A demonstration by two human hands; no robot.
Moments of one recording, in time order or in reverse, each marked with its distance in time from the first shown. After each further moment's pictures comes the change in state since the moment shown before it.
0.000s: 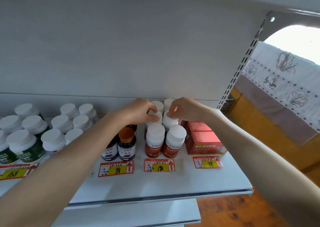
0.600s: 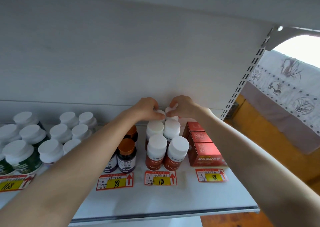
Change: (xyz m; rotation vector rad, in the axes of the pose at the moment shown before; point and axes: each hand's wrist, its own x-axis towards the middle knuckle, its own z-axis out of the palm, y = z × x) left_hand 0.050 -0.005 -0.003 -0.086 0.058 -0.161; right_hand 0.055 0.002 -0.005 0.078 0.086 0.129
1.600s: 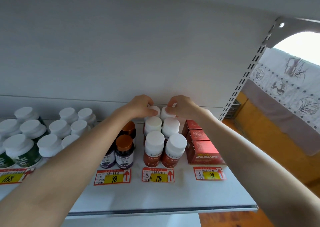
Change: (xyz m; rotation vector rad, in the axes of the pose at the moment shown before) left_hand 0.002 -0.014 0.003 -0.036 0.043 -0.030; right_hand -0.010 0.005 0.004 0.116 0.015 -0.059
